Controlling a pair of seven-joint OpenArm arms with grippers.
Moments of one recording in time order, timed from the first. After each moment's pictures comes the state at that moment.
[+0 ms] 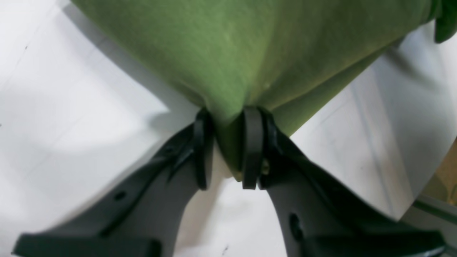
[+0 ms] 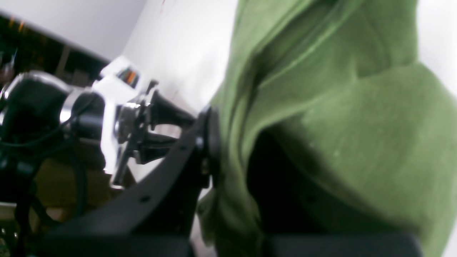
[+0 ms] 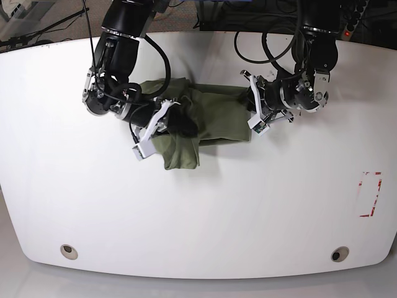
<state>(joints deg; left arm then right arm) 3.0 -11.1 4.3 91.7 -23.7 -38.9 58.9 1.2 -7.2 18.6 95.2 52.6 40.7 -77.3</state>
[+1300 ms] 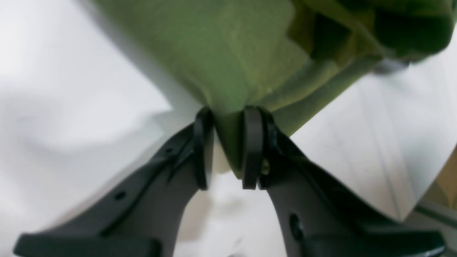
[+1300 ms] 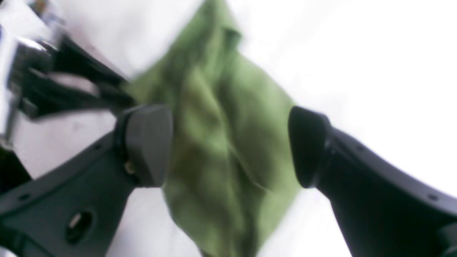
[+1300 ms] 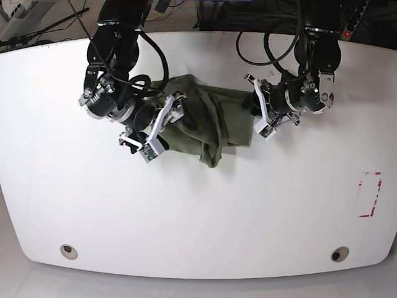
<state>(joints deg) 2.8 -11.0 0.7 93.7 -23.8 -39.1 59.4 -1.8 -3.2 9.9 109.1 28.0 40.8 -70.3</state>
